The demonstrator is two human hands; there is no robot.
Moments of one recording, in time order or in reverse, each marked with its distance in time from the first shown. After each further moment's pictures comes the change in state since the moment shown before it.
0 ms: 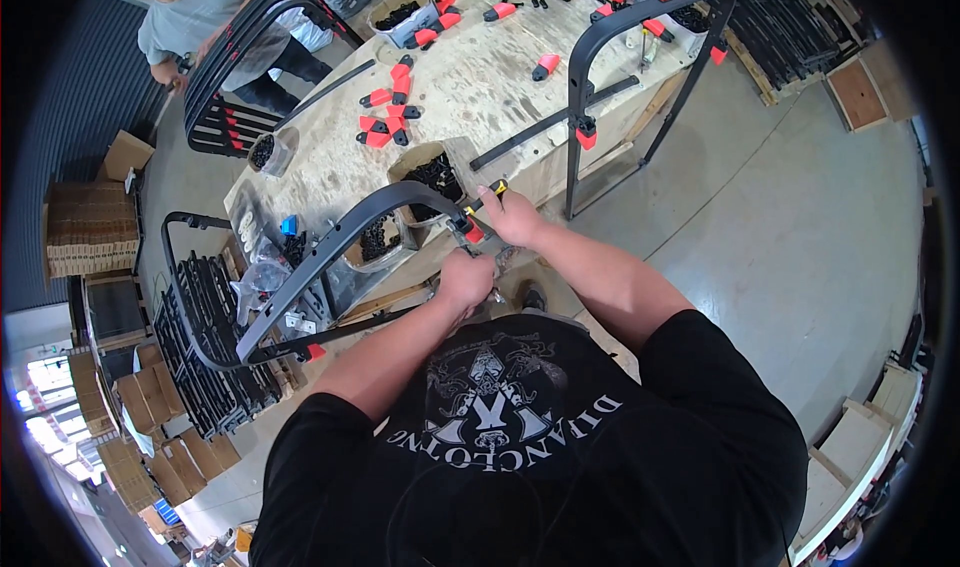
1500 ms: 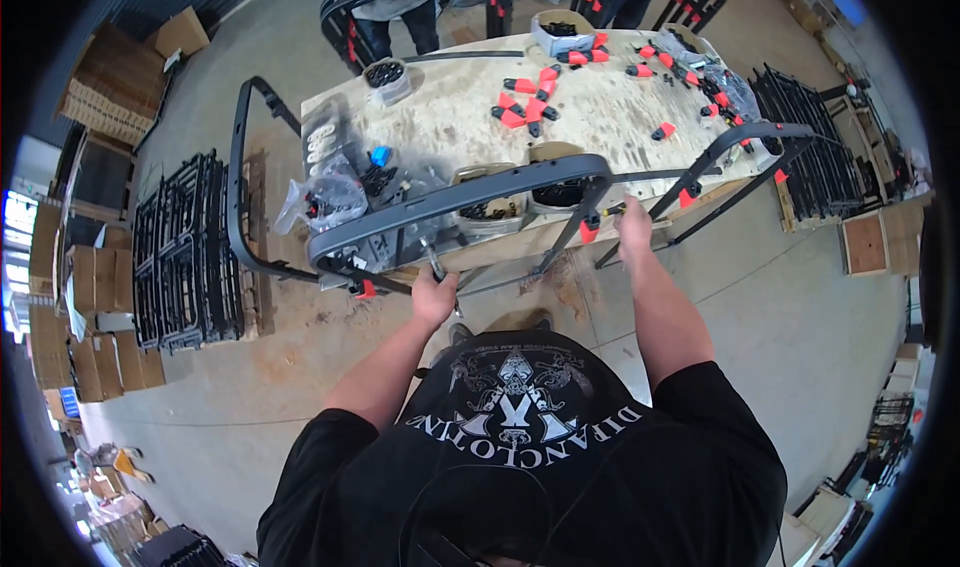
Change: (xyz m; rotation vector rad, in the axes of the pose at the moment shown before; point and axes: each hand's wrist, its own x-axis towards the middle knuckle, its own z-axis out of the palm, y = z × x) left_hand -0.034 -0.212 -0.207 0.012 0.562 0.166; right_hand 0.013 -0.004 0.042 0.614 0.468 0.264
